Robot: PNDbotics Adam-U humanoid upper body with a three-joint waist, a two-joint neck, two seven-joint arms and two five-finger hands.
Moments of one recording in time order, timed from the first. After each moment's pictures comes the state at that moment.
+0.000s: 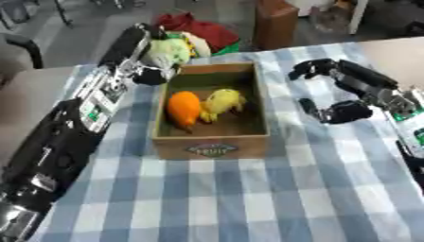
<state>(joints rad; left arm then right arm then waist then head) -0.85 0.39 -0.28 -1.19 -0.67 0.02 -0.04 -0.80 -0.33 0.17 -1.16 0.49 -0.58 0.50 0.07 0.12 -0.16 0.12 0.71</state>
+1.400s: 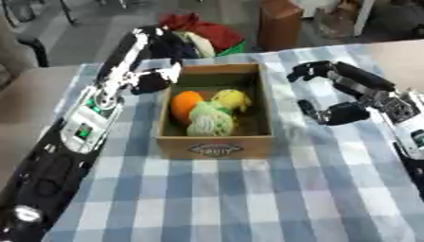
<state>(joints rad) -0.57 0.37 -0.15 -1.53 -0.22 0.05 0.07 -0.78 -0.33 0.15 -1.16 0.50 -0.58 0.49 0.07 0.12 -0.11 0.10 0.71</state>
